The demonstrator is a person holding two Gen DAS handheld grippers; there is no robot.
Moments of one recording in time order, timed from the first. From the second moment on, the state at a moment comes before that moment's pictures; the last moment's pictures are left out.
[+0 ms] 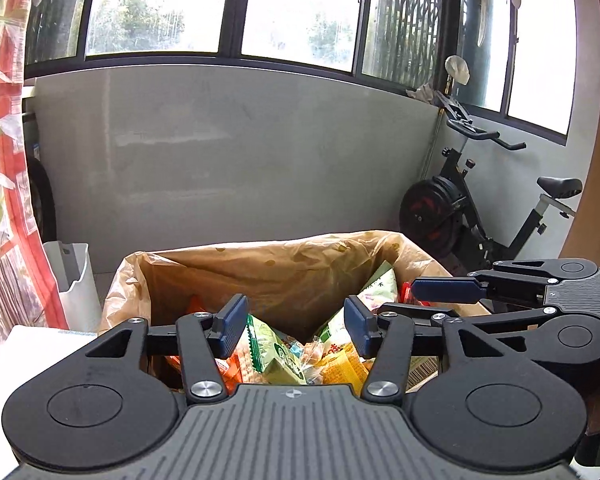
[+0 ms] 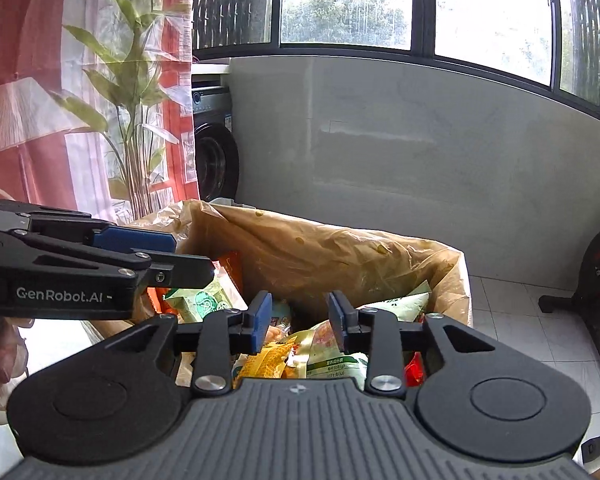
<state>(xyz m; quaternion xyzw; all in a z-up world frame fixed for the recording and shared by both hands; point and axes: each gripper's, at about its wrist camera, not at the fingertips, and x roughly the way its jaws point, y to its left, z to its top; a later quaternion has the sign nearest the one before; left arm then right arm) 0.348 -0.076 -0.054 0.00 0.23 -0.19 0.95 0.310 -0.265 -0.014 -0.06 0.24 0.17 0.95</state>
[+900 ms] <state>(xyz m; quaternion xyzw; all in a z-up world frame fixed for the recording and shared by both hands) 0.139 -0.037 0.035 0.03 0.11 -0.09 0.99 0.113 -0.276 0.061 0.02 0.16 0.10 0.98</state>
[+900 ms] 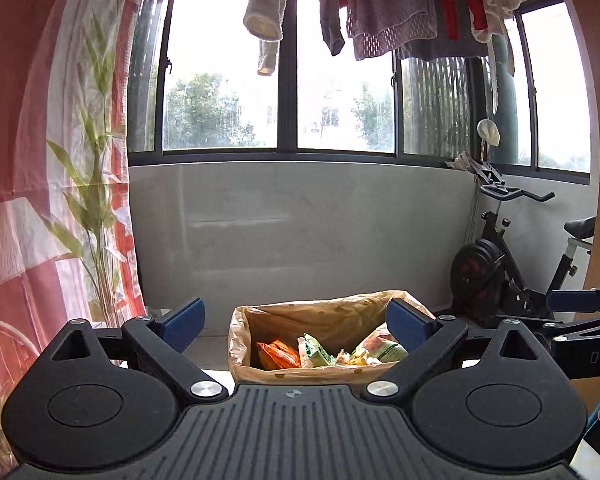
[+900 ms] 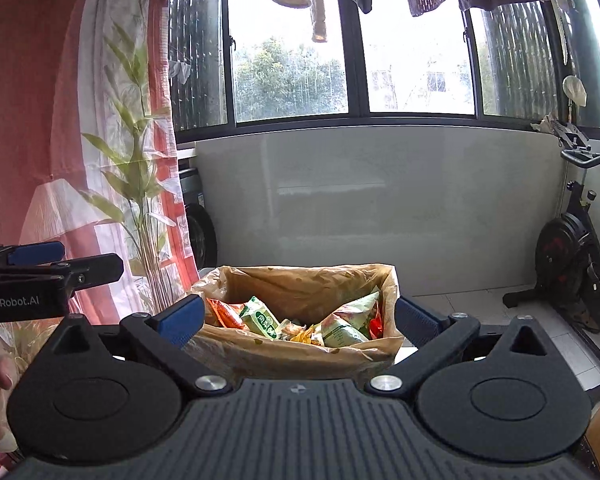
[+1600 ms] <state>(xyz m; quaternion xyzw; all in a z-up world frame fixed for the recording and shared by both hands) 0.030 -0.015 0.061 0.04 0.08 -0.05 0.99 0.011 -0.264 0.077 0.03 0.14 0.07 0.99</state>
